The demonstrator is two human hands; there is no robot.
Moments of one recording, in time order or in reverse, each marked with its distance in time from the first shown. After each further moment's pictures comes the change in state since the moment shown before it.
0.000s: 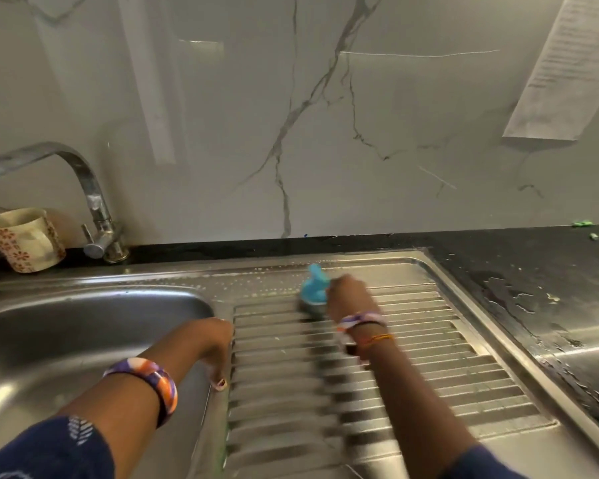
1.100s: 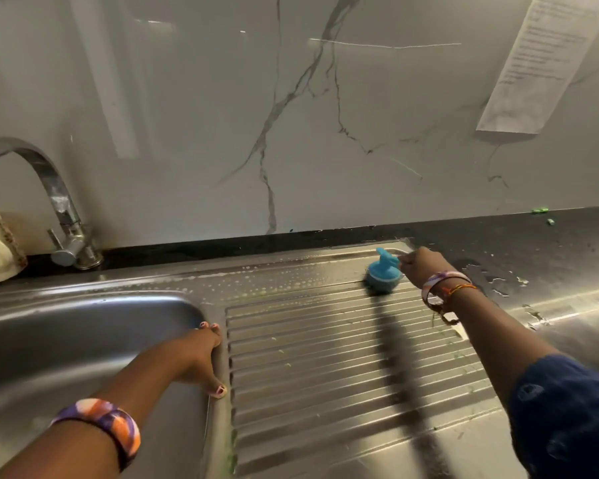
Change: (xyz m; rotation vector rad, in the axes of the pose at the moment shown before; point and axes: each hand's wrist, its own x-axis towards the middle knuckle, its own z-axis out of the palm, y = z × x) left_hand 0.000 -0.024 0.019 -0.243 0.114 0.118; right_hand 0.056 0.095 -0.078 -0.306 0.039 0.162
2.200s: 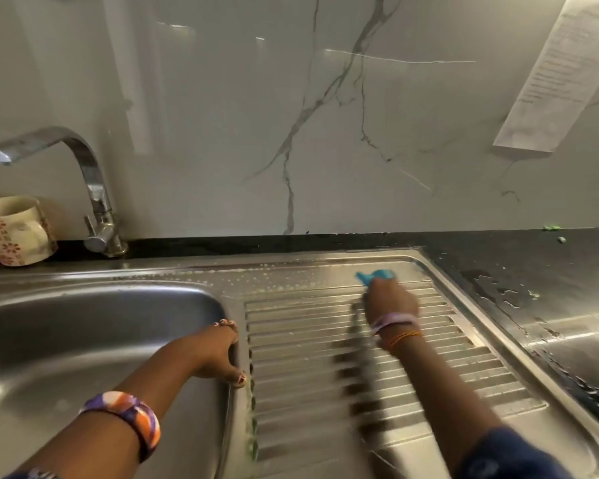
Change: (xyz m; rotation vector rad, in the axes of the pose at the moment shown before) left_hand -0.009 -0.011 0.007 0.038 0.043 0.083; right_hand -0.088 -0.092 0.040 -0.007 0.214 -0.026
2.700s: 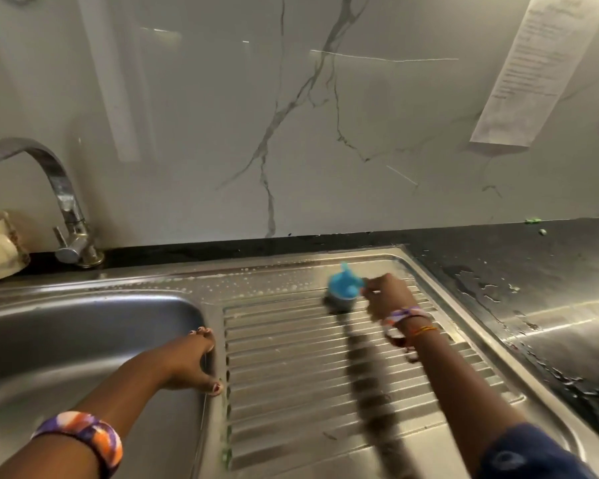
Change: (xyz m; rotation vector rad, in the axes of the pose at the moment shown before) left_hand 0.001 -0.004 0.002 -0.006 -0.027 -0.019; right_hand 0.031 0.054 0.001 0.225 -0.171 -0.042
